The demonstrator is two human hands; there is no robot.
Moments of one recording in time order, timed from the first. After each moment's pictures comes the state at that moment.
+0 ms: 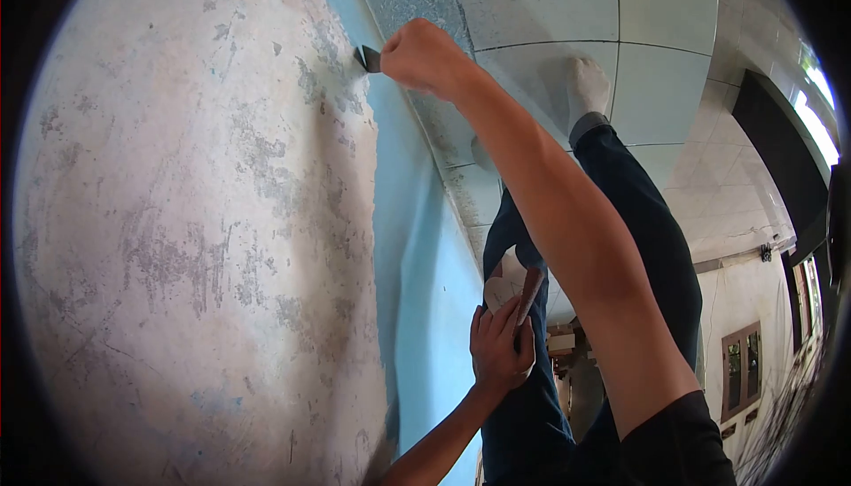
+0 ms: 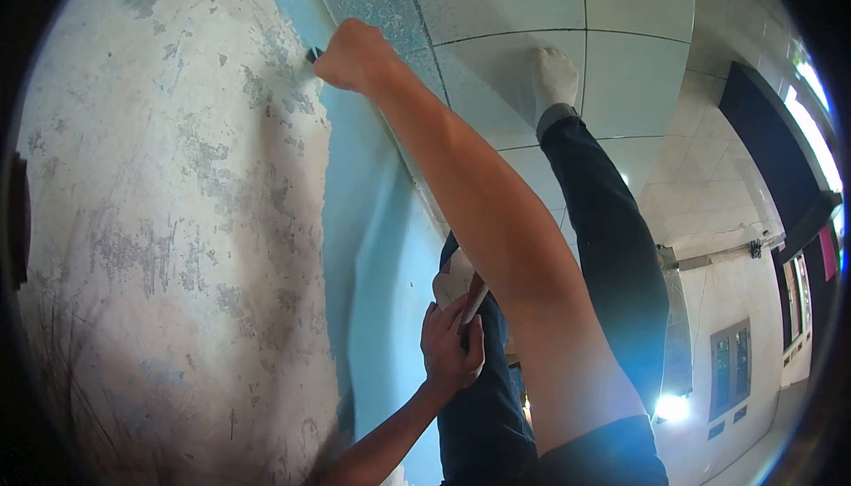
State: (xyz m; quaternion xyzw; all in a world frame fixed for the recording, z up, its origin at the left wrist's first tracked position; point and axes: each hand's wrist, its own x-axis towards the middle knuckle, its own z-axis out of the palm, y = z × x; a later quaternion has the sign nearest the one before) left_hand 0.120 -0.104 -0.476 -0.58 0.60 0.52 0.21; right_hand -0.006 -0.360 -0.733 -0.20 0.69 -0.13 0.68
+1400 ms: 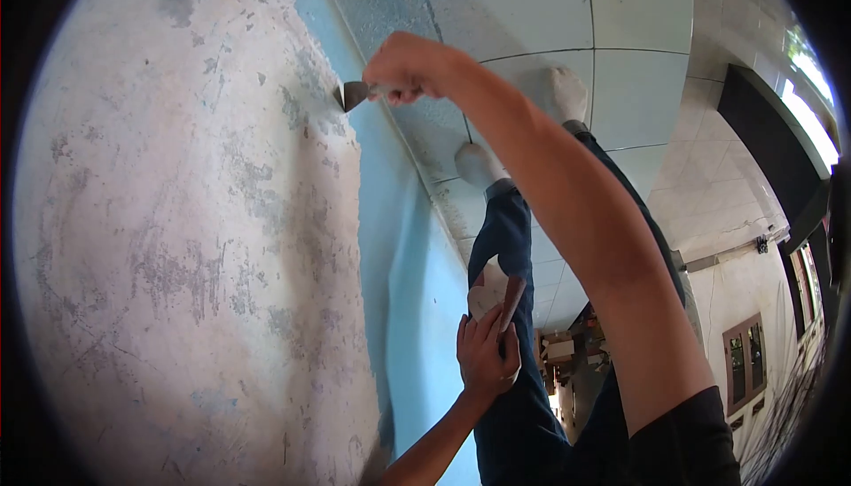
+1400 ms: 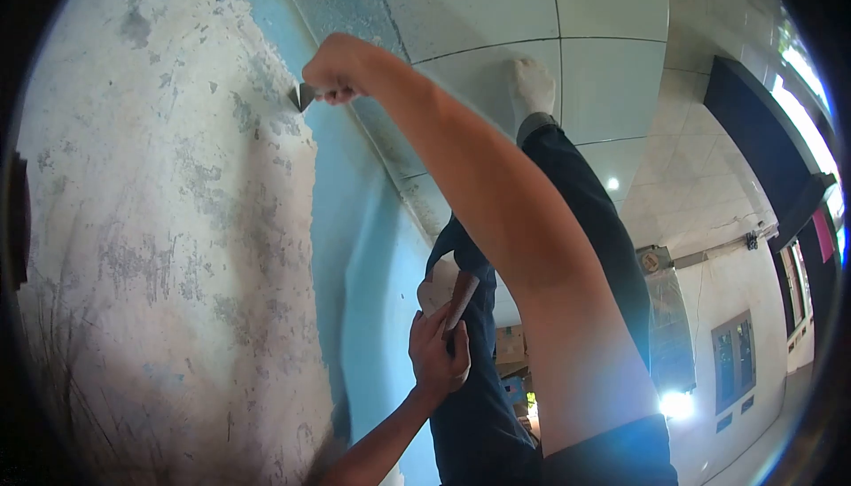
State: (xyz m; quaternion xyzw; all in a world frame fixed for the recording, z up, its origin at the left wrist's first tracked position) left_hand 0.123 -0.097 -0.482 -0.58 0.61 0.50 0.19; right_hand -0.045 -0.376 -0.730 -0.11 0.57 -0.11 0.81
